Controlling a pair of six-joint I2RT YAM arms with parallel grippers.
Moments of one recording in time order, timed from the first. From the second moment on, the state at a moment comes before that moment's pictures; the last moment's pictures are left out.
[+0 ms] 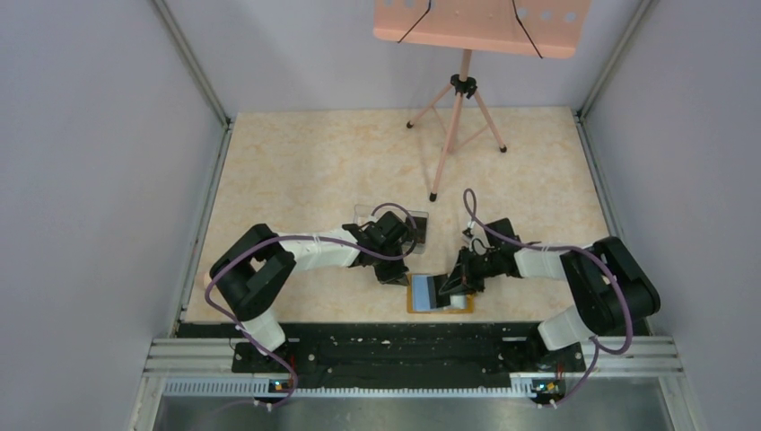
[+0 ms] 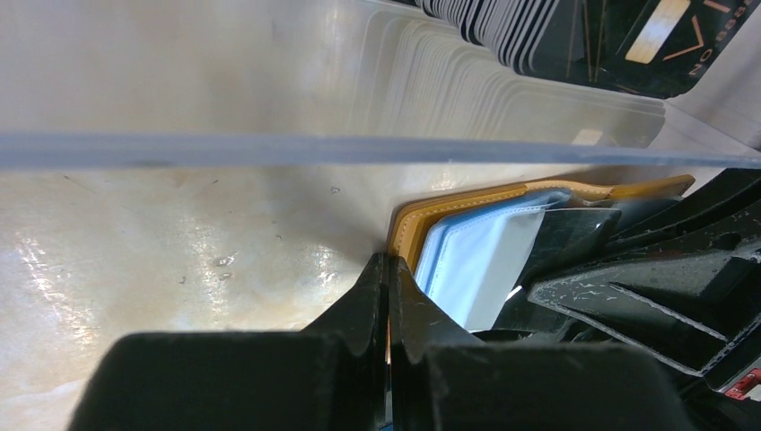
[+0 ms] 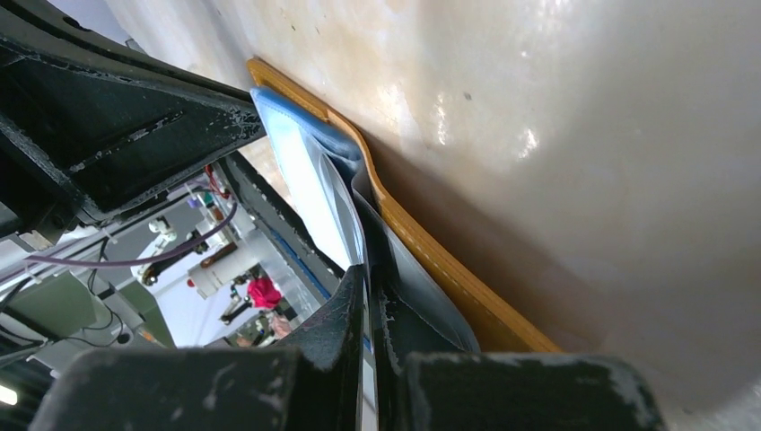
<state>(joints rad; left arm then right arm) -0.87 1.71 0.93 -0.33 0.15 -1.10 0.36 1.48 0.42 -0.06 -0.79 0.67</state>
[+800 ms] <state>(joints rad) -0.87 1.71 0.92 -0.32 0.15 -1.11 0.48 1.44 0.57 -0.23 -0.64 0.61</state>
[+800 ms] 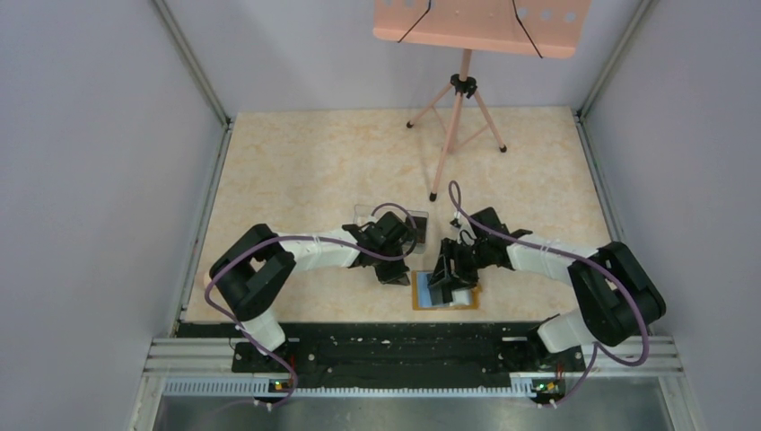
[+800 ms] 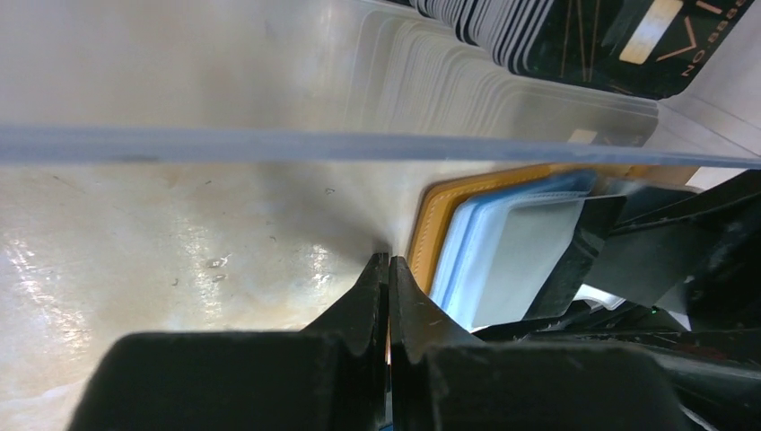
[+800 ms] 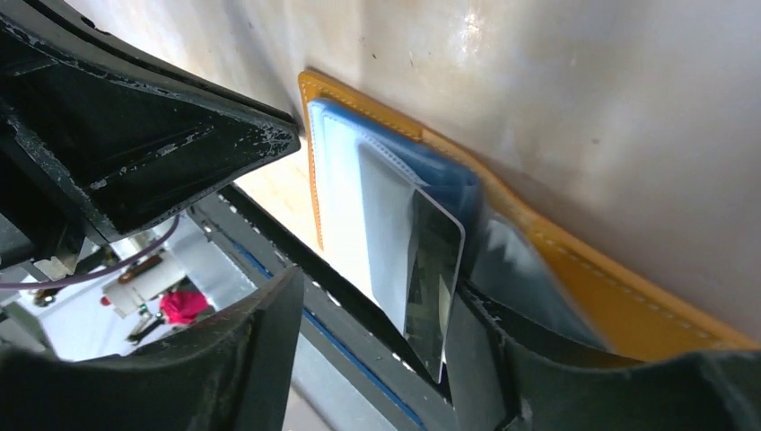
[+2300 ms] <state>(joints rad) -0.92 1.74 0.96 -0.33 0.14 -1.10 0.63 1.48 0.75 -0.43 -0.41 0.51</state>
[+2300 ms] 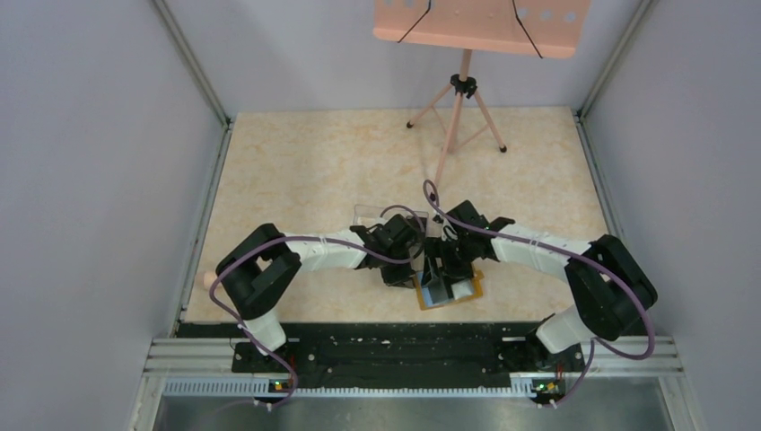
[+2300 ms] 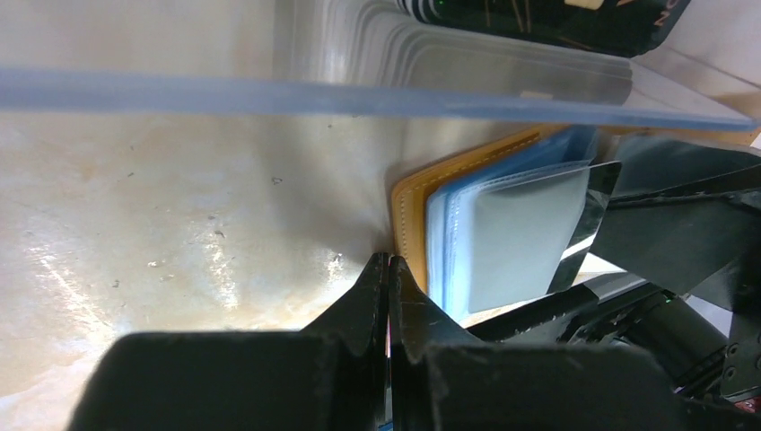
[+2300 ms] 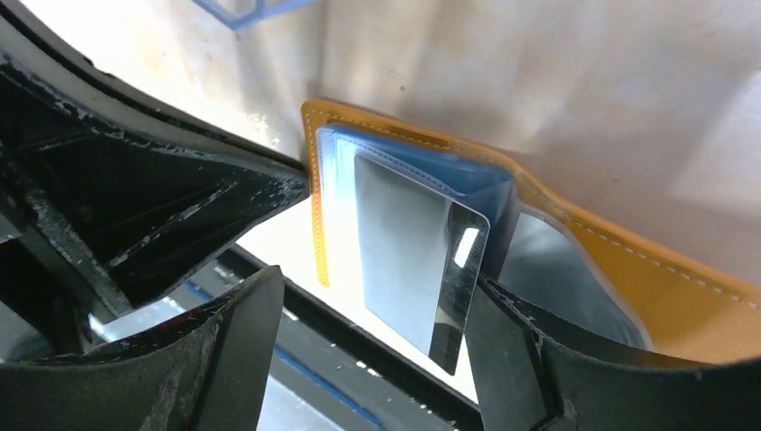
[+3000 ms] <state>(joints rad) -0.92 1.76 0.98 -0.32 0.16 -1.10 0.66 1.40 0.79 -0.57 -0.16 0.39</state>
